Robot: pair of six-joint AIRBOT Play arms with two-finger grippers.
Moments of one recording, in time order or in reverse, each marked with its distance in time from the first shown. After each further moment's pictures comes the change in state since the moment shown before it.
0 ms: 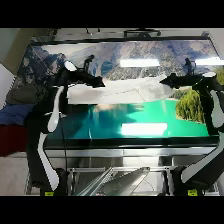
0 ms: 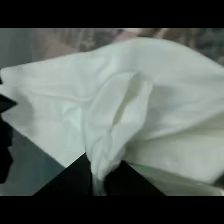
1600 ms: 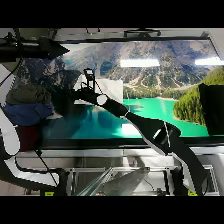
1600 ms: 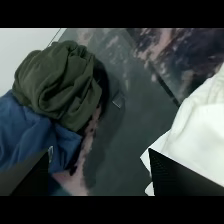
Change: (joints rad) left arm 0.382 0.512 0.012 -0.356 -0.320 -0.008; right arm 1.120 -0.154 0.246 0.053 -1.061 0.001
